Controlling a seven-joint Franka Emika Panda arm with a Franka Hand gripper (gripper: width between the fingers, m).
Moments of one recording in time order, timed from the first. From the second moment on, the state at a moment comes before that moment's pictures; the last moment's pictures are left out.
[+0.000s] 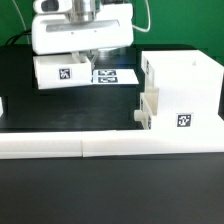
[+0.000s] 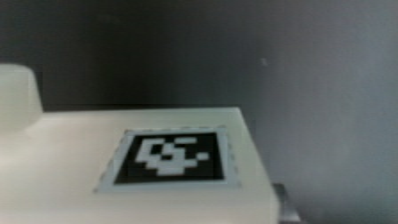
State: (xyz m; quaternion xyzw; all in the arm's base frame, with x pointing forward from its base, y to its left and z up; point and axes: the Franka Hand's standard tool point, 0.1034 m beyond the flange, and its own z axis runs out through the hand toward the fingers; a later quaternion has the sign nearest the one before) arm 0.427 -0.042 0.060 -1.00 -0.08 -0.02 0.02
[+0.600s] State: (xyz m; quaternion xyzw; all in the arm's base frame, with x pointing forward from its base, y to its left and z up) arm 0.454 -0.033 0.071 -0.99 -0.14 -0.01 0.03
